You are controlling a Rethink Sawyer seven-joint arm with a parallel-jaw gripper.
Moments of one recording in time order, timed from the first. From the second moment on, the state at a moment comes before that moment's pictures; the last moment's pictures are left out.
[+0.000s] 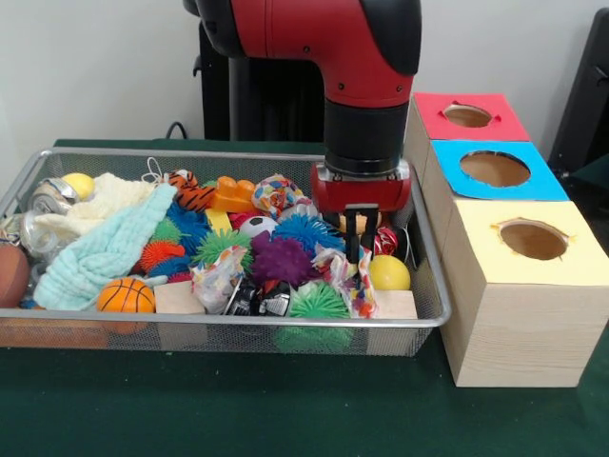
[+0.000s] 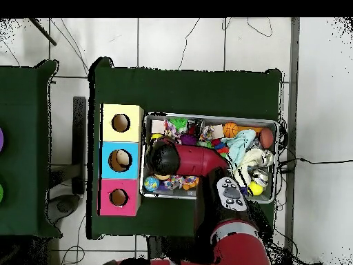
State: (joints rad) arm -0.23 -0.51 0.07 1.66 -0.10 0.26 1.57
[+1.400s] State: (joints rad) arm -0.01 -0.87 0.00 1.76 -0.02 0.41 1.58
